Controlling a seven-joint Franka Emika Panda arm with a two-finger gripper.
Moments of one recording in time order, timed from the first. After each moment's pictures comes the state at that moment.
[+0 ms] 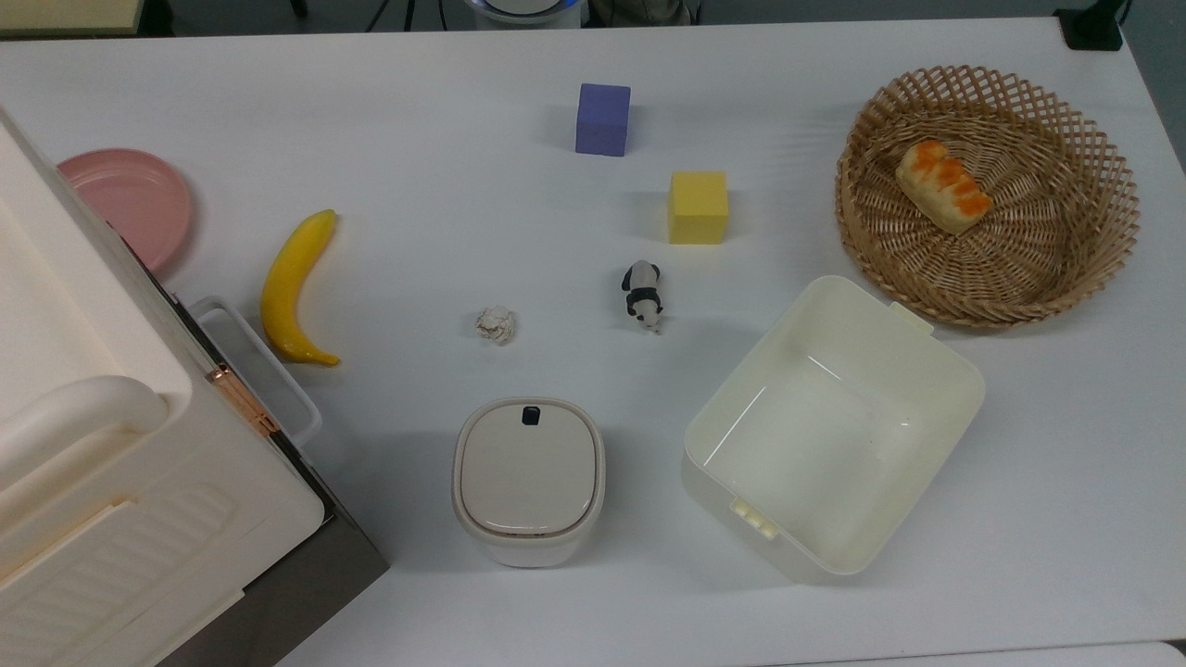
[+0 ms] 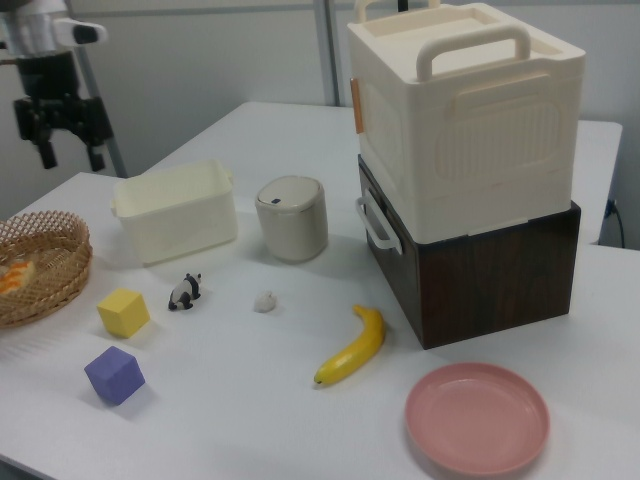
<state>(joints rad) -0.02 0.02 0.33 -1.44 -0.02 1.30 0.16</state>
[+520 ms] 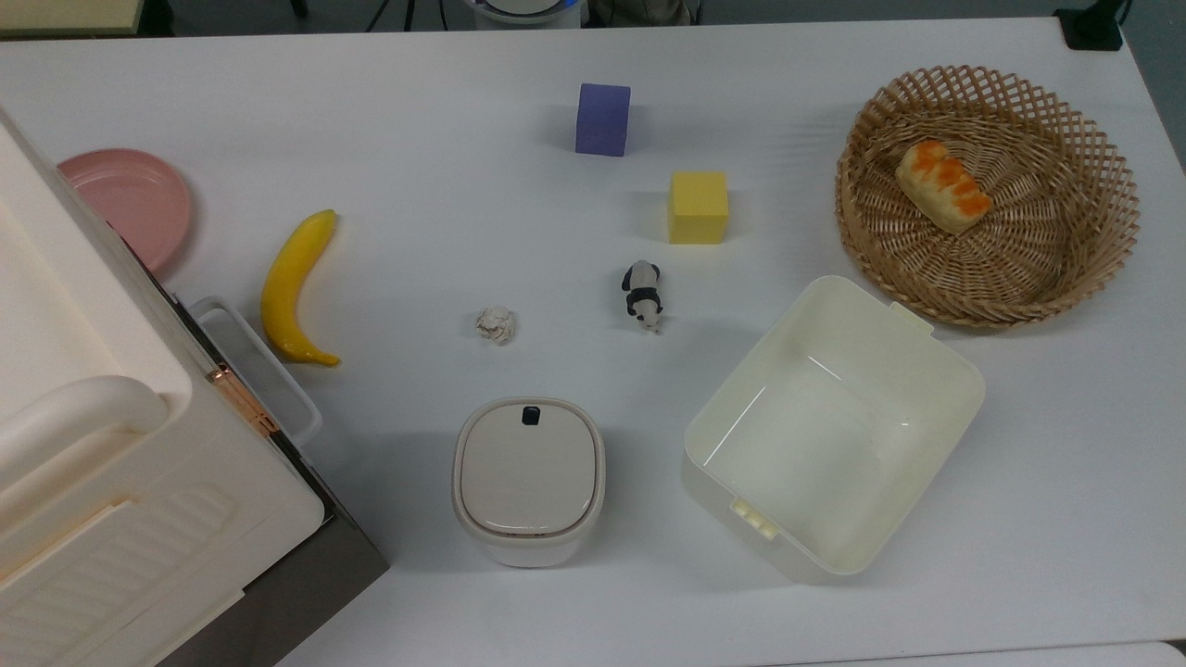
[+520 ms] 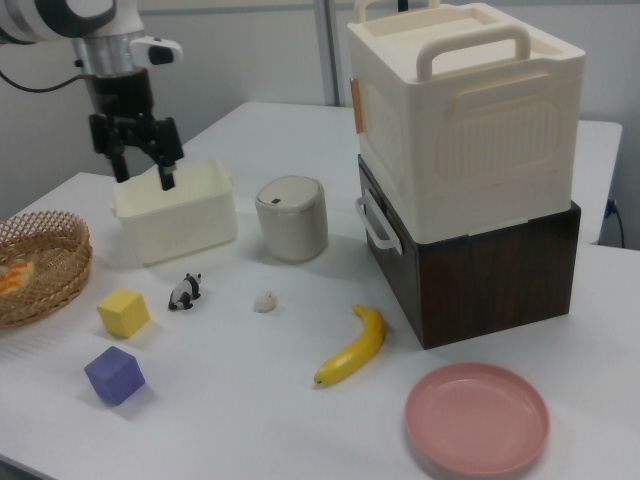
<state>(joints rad) -0.08 0.02 0.20 -1.53 -0.03 1.43 0.10</state>
